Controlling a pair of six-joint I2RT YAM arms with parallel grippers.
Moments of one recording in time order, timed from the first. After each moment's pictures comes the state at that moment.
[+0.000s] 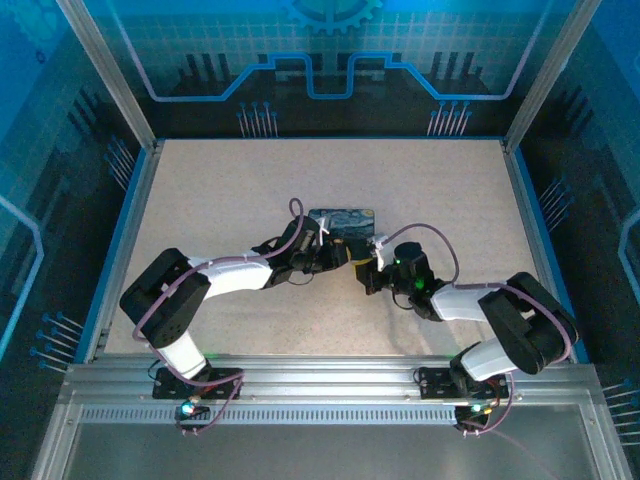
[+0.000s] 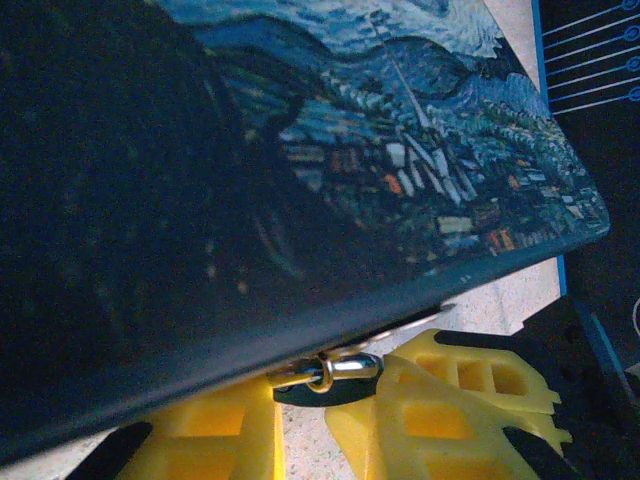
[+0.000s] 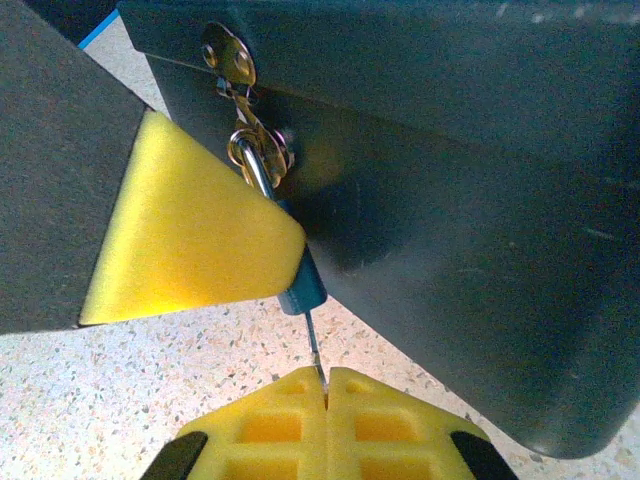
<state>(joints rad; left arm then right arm) -0.69 1.67 0.85 0.18 0.28 -0.91 0.54 1.46 0.37 0.58 -0.32 0.26</state>
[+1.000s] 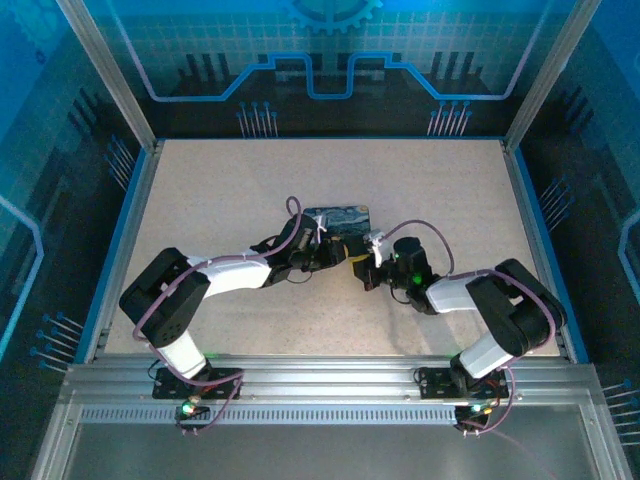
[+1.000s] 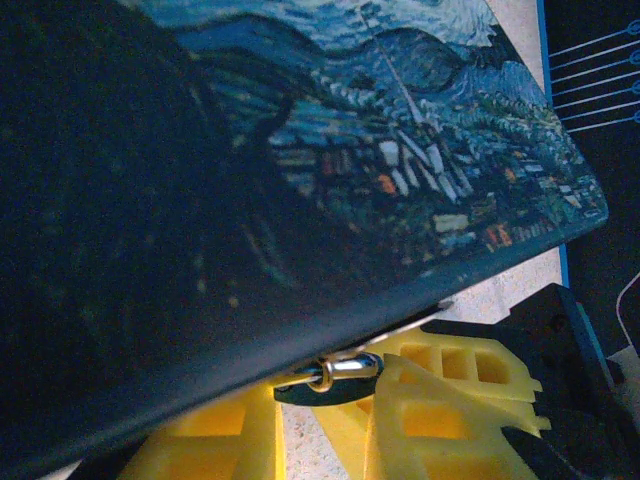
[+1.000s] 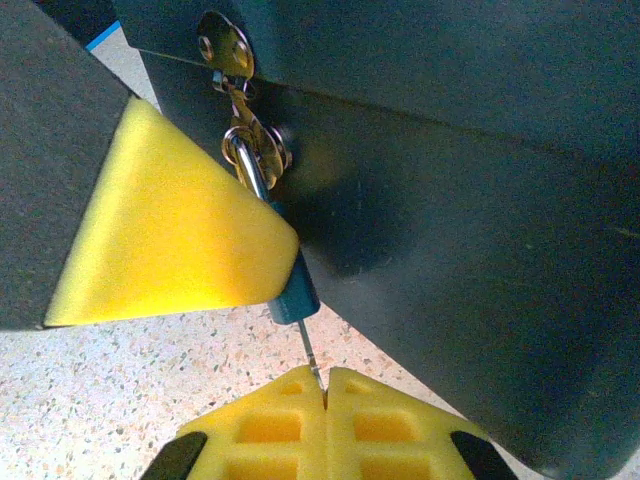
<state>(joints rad) -0.67 1.67 0.85 0.18 0.26 -0.91 0.49 1.56 0.41 0.65 -0.40 0.19</state>
